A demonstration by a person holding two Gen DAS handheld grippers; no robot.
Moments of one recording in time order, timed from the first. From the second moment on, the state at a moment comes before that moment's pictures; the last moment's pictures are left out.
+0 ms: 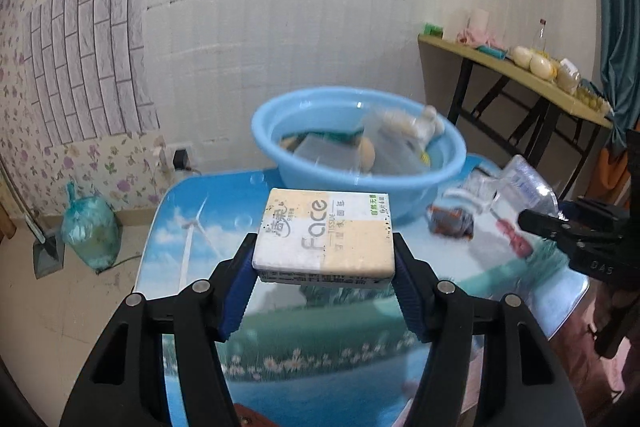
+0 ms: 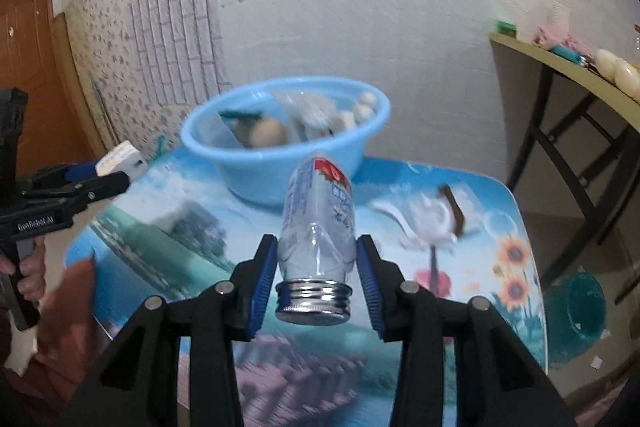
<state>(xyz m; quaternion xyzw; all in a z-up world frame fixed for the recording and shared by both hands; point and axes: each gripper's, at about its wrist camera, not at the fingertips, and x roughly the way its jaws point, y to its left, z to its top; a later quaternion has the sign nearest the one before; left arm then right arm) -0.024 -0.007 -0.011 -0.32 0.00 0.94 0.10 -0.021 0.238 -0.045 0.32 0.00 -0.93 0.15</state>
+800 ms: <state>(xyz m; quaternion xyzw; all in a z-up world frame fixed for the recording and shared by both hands) -0.111 0.037 0.003 -0.31 0.02 0.94 0.14 -0.113 0.205 -0.033 0.32 -0.01 -0.93 0.20</state>
